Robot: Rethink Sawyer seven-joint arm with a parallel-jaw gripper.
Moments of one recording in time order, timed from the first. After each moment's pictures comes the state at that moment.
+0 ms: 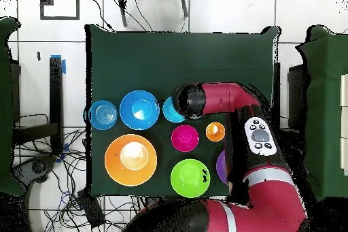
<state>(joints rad) -0.42 -0.51 0.19 1.47 -0.45 0.66 1.59</state>
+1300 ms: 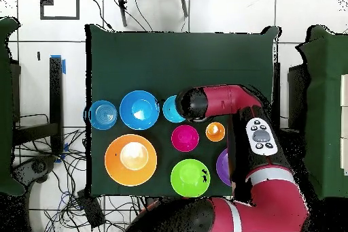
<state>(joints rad) -0.43 -0.50 0.19 1.47 -0.52 0.66 1.59</state>
